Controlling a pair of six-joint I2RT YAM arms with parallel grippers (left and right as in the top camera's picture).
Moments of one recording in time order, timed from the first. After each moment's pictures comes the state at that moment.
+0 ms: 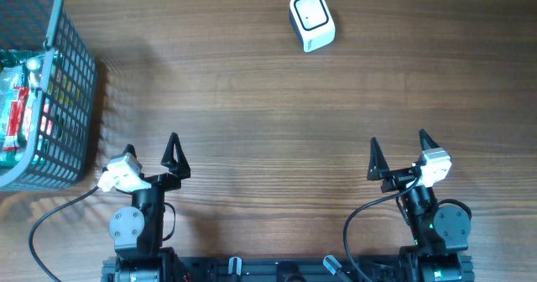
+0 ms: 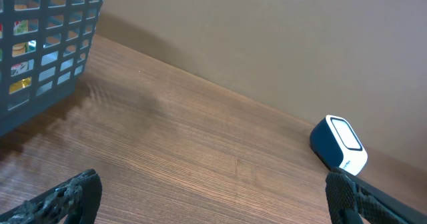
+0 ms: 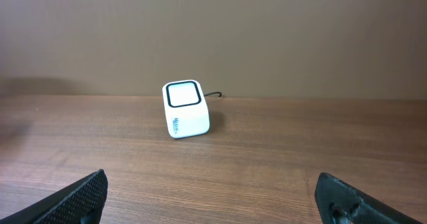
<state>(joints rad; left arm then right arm) 0.08 0.01 0.01 -0.07 0.02 -0.40 0.07 0.02 0.01 0.00 -0.12 0.06</state>
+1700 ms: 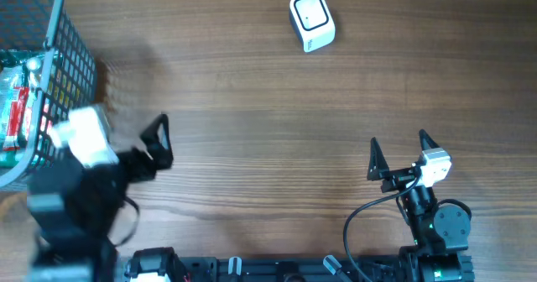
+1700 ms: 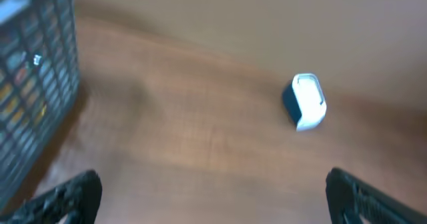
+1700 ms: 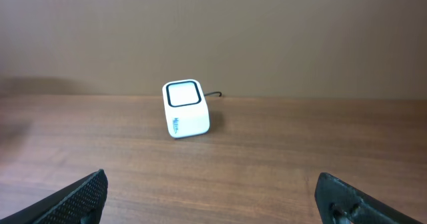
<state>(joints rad) 0.08 0.69 1.11 -0.90 0.13 -0.25 0.07 0.02 0.01 0.00 -0.12 0.06</state>
